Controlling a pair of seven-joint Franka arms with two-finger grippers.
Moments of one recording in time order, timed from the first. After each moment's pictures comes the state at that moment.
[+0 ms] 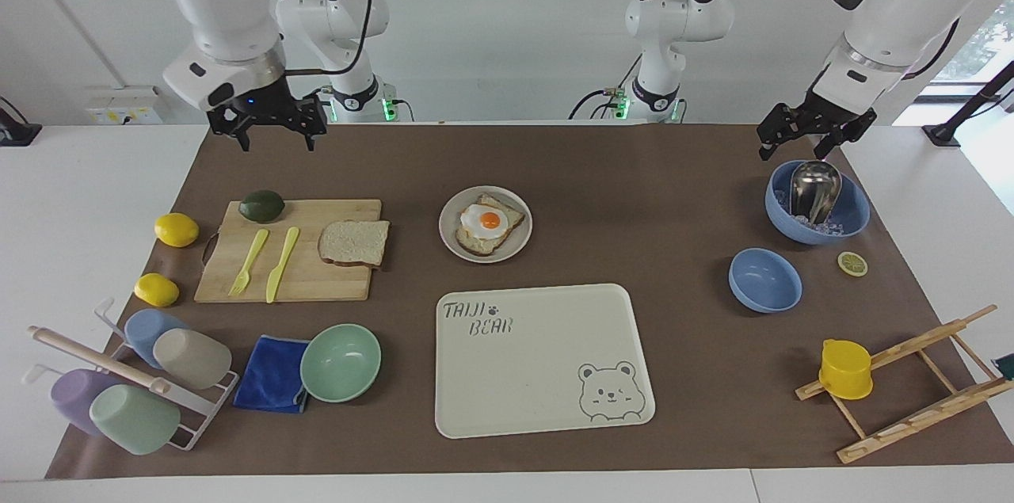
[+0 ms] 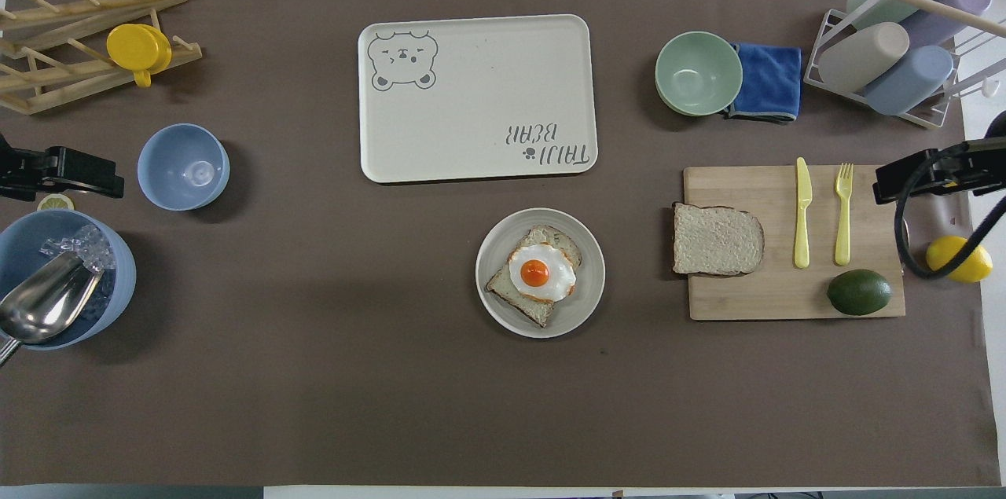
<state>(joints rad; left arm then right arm) -0.11 -0.04 0.07 -1.67 -0.02 1.60 0.01 0.05 0.03 0.16 -1.61 -0.18 1.48 0.12</state>
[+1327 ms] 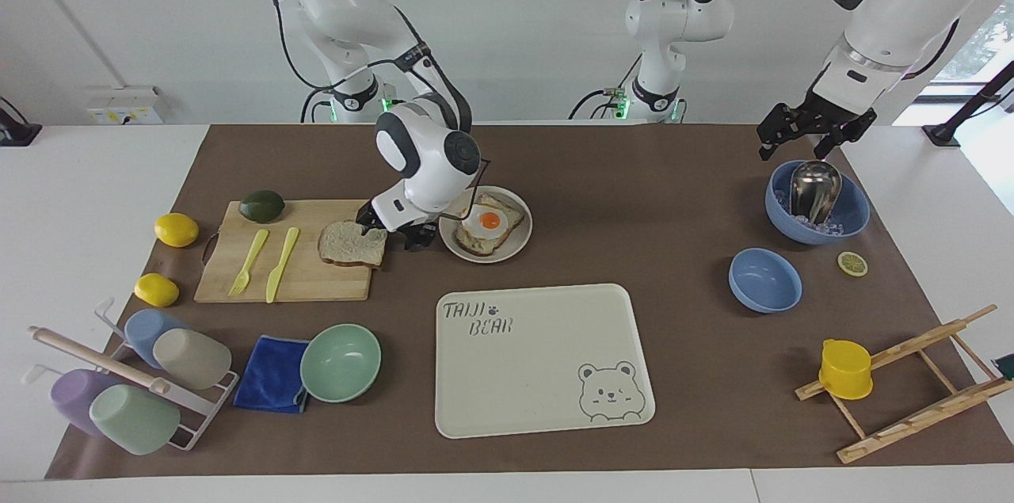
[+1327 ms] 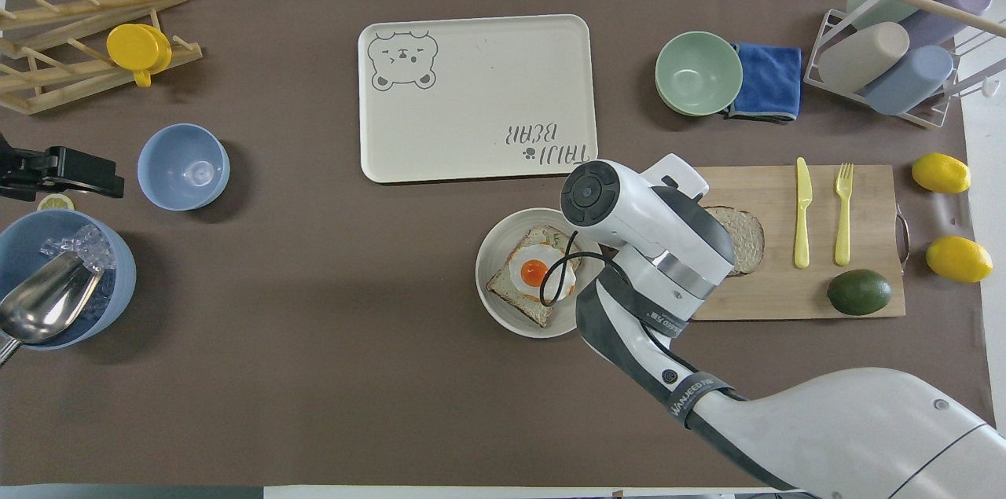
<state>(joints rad) -0.11 -0.04 0.07 -1.67 -0.02 1.60 0.01 0.03 0.35 0.45 -1.97 -0.62 1.85 0.87</state>
